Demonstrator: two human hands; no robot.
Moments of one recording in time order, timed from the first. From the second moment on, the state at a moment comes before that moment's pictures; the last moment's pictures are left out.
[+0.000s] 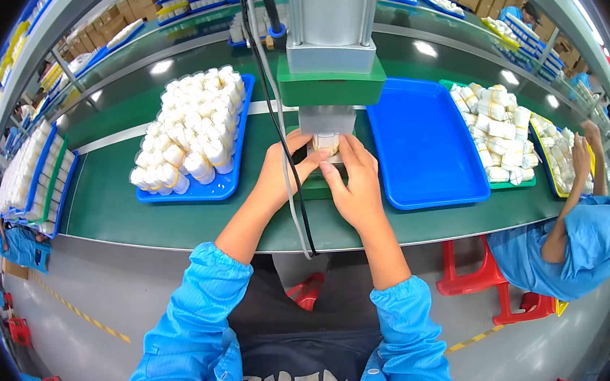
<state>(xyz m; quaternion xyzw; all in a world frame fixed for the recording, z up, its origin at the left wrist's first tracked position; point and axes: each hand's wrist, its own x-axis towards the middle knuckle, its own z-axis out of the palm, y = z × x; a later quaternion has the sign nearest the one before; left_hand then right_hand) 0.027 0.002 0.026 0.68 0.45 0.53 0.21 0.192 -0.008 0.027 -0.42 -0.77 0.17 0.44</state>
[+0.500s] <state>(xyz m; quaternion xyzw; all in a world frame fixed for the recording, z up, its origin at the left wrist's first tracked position) 0.029 -0.009 0.036 0.69 0.42 0.55 0.20 0.190 -0.002 0.024 -0.39 -0.75 0.17 0.50</state>
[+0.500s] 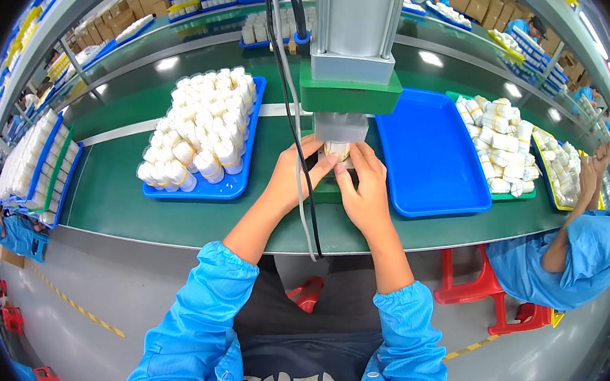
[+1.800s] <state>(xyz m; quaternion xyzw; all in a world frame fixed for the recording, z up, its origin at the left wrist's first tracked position) -0.068 -0.081 0.013 0.50 0.71 0.48 -0.10 0.183 0.007 0.038 -0.39 -0.67 0.34 0.53</state>
